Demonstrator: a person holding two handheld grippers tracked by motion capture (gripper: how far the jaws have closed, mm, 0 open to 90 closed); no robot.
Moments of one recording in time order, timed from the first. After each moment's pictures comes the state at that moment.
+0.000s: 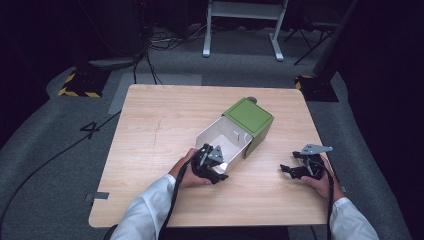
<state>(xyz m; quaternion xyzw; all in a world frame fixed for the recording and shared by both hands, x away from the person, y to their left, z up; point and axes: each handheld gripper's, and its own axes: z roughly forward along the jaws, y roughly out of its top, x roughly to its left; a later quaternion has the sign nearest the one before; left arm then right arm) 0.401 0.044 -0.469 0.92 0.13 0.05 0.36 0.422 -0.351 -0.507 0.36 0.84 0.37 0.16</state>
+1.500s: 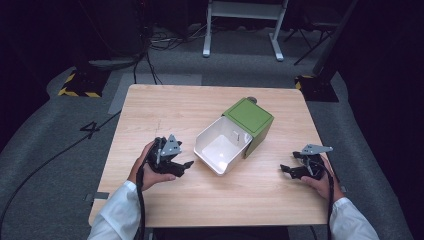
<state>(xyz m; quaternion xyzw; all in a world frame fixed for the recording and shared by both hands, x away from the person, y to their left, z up) 0.373 0.162 -0.431 0.87 0.25 0.19 0.38 0.421 -0.352 -0.507 0.36 0.84 0.37 0.17</state>
